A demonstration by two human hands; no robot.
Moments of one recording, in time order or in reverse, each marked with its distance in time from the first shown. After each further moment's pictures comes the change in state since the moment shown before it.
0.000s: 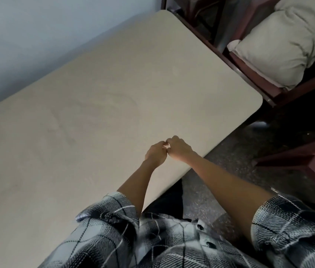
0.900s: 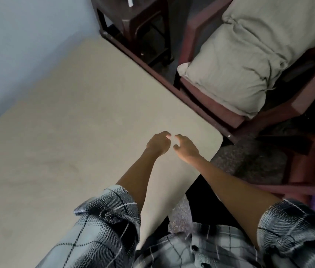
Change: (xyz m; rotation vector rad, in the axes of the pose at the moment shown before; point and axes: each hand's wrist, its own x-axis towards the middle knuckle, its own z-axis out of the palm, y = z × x) left_hand 0.285 0.337 0.028 0.236 -0.154 0.079; right_hand 0.193 0.276 -0.227 0.434 0.104 0.275
